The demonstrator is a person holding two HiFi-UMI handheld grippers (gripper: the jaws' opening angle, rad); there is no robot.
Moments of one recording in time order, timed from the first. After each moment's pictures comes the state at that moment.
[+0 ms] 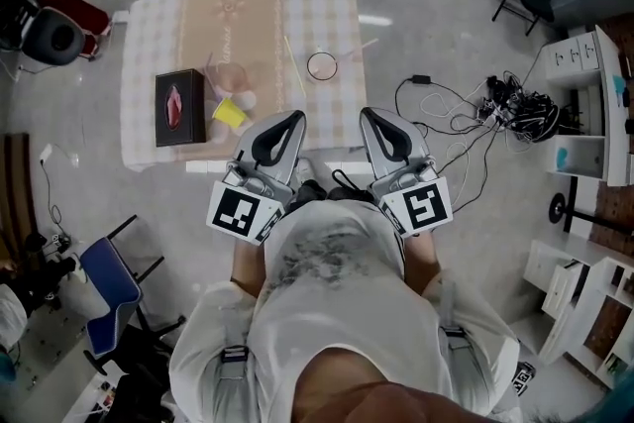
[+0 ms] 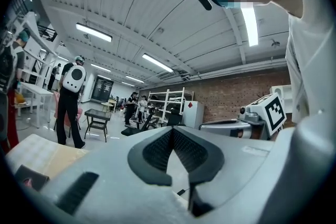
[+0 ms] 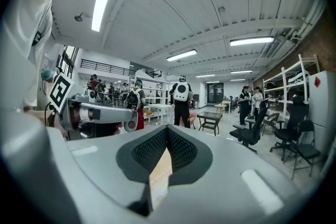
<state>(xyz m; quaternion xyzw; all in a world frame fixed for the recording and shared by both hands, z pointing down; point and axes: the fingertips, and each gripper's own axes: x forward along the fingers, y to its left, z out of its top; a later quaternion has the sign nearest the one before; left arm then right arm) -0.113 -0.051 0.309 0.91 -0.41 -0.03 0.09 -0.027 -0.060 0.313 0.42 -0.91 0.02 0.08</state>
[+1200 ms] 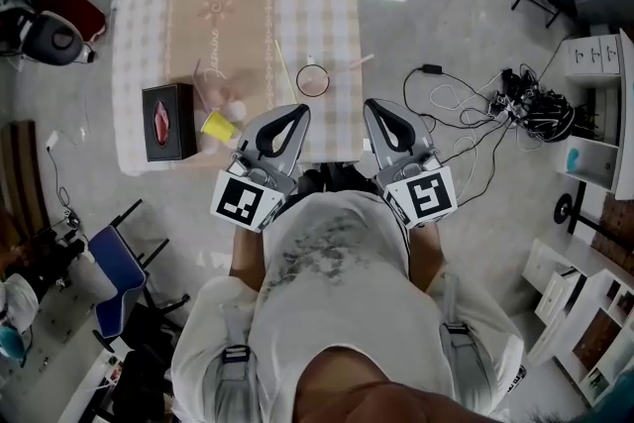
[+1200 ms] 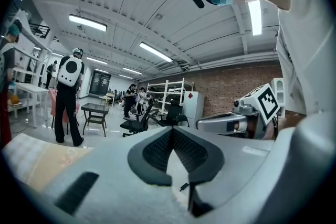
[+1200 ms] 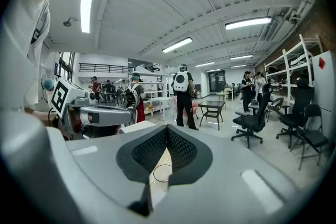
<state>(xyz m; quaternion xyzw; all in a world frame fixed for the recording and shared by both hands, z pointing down) -0.063 -0.157 0.351 0.91 -0.41 0.00 0.09 0.020 -0.168 0.363 0.39 -0.91 0.08 0.10</state>
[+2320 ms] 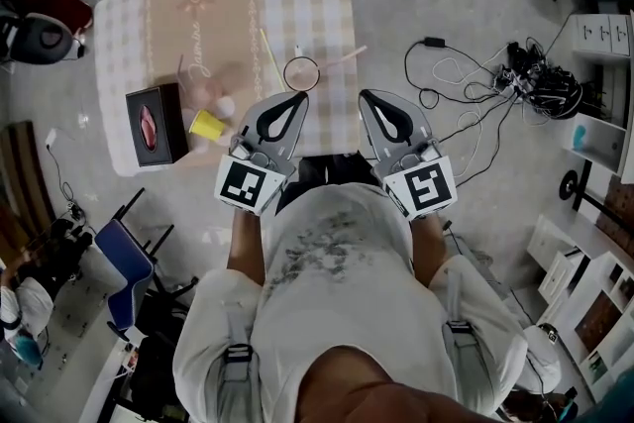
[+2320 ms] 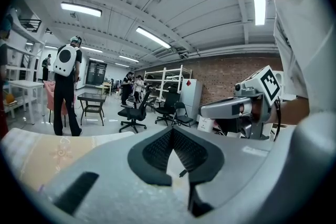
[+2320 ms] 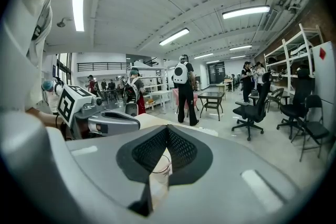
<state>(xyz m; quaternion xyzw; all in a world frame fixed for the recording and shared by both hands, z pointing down) -0.039 -0.198 0.417 0.91 -0.39 0.05 0.11 0.036 -0.197 0.406 0.39 -0.91 0.12 0.13</state>
